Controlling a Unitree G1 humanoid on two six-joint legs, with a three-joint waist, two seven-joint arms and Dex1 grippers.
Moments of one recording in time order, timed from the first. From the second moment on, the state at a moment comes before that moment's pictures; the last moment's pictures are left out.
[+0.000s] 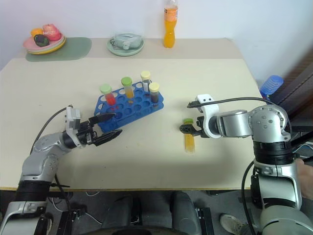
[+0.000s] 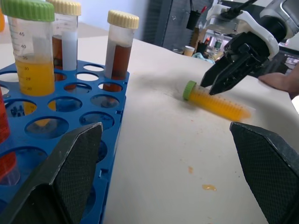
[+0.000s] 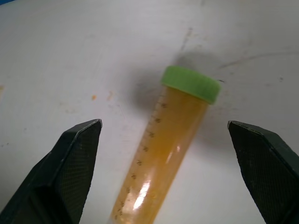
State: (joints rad) left arm -0.23 0.52 0.13 0.08 -0.55 0.19 -1.15; right arm -0.68 -0.67 -0.08 -0.05 1.38 1.61 -0.38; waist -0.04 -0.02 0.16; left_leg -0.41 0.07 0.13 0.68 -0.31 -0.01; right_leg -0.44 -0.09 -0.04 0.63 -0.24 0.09
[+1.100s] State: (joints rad) left arm -0.18 0.52 0.14 0.03 -0.56 0.19 -1.13; right arm -0.66 -0.69 0.10 -0.34 1.12 1.41 -0.01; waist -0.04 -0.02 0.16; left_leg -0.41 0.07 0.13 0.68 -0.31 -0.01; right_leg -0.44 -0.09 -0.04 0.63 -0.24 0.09
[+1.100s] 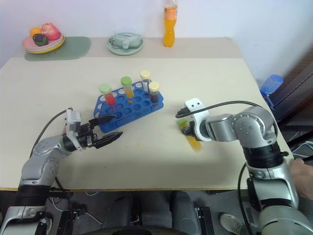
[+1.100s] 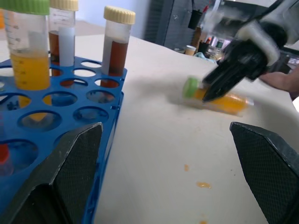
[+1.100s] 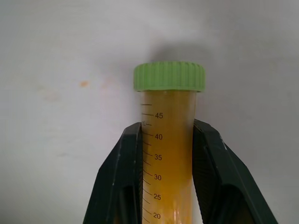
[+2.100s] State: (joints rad) left arm -0.09 0.58 0.30 0.11 -0.58 0.12 -1.16; right arm -0.77 -0.01 0.22 0.64 0.17 -0.38 0.62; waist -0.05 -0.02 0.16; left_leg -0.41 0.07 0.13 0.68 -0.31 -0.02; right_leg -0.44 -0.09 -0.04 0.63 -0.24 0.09
